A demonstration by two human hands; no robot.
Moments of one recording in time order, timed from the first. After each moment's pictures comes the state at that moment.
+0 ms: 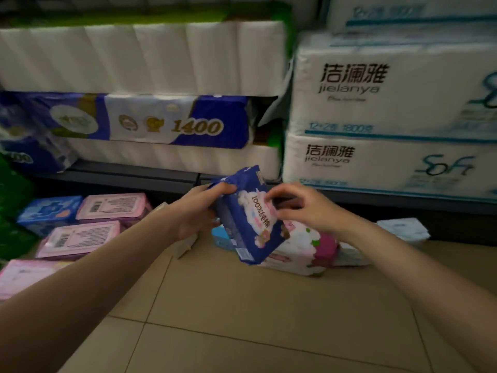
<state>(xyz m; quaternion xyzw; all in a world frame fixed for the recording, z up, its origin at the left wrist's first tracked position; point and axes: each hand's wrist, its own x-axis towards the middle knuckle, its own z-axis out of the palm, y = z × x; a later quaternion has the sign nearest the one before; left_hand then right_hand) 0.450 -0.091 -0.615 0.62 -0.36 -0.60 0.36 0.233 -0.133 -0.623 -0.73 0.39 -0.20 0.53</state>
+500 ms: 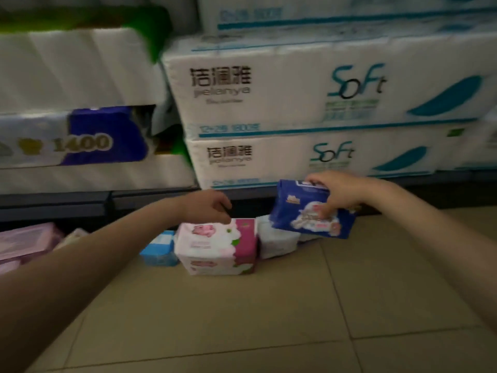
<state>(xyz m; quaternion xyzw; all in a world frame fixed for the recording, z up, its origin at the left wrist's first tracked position) 0.303 -0.157 -0.613 0.57 -0.73 -0.37 -0.04 0.030 -0.167 -0.594 -0.78 0.58 0.08 0.24</state>
